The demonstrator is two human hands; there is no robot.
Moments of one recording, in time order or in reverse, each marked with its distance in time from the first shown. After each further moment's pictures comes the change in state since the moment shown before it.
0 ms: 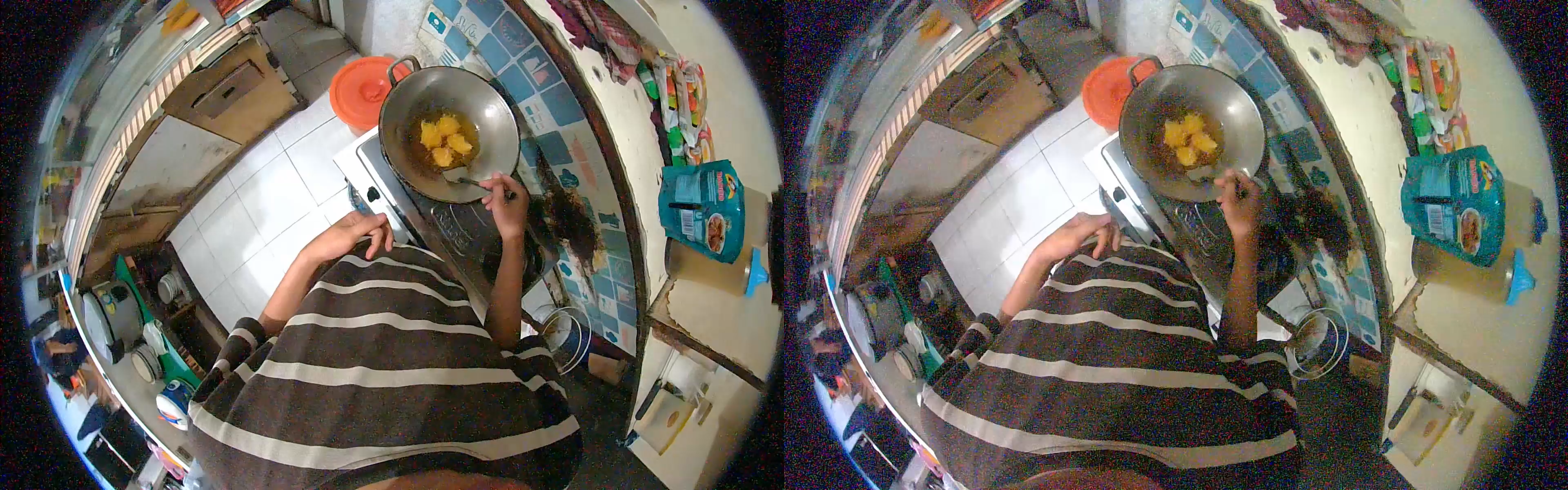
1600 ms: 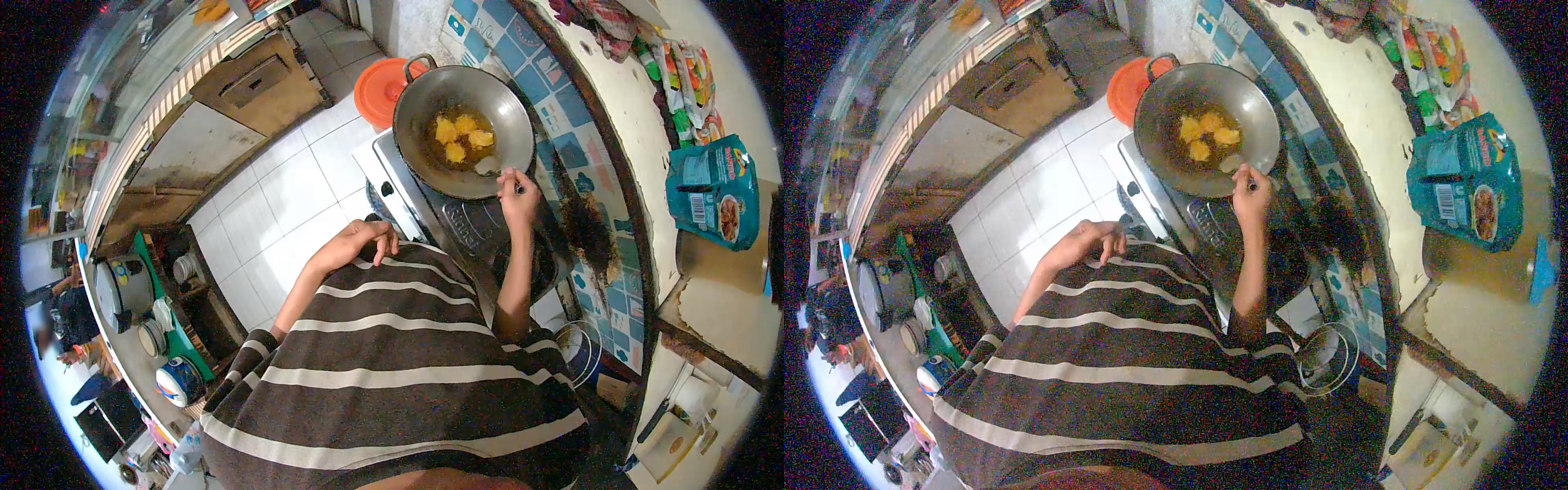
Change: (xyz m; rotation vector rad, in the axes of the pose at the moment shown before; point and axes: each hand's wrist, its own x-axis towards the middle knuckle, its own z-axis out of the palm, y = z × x) left_hand -0.024 -0.015 0.046 -0.061 0.132 -0.019; right_hand 0.008 0.021 -0.010 -0.041 0.029 -0.121
